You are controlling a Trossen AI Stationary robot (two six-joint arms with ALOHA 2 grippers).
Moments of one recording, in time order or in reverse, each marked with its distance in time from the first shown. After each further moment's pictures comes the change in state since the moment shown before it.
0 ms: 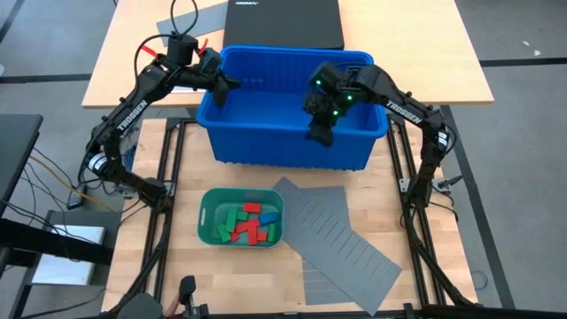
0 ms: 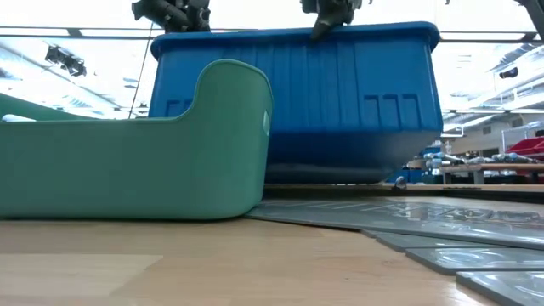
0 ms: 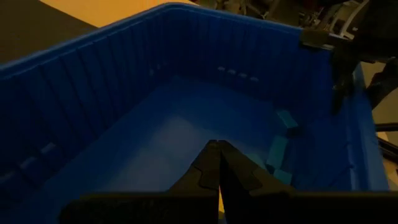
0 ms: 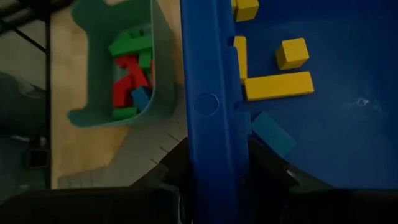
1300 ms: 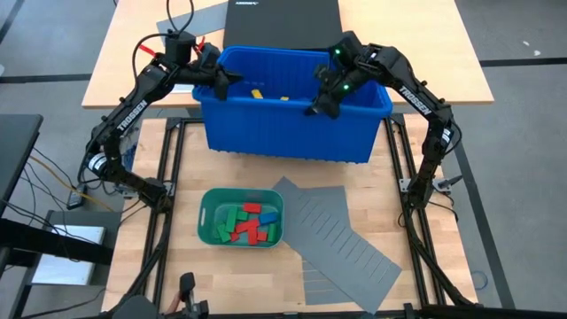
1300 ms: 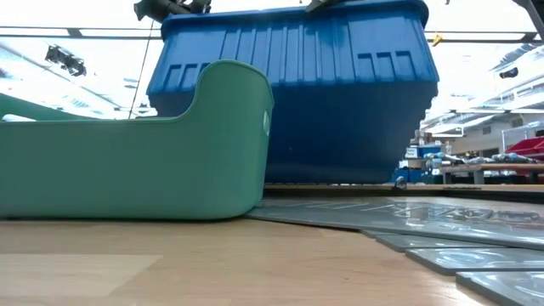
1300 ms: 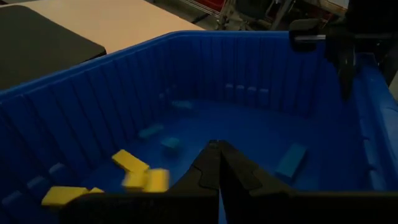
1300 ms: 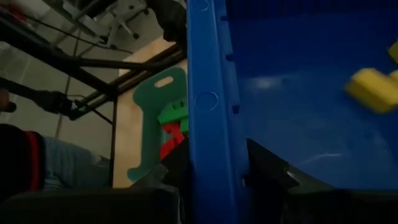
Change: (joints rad) left arm 0.000 0.000 0.000 0.099 0.000 -0.094; right arm -0.178 -0.005 0.102 0.102 -0.272 0.131
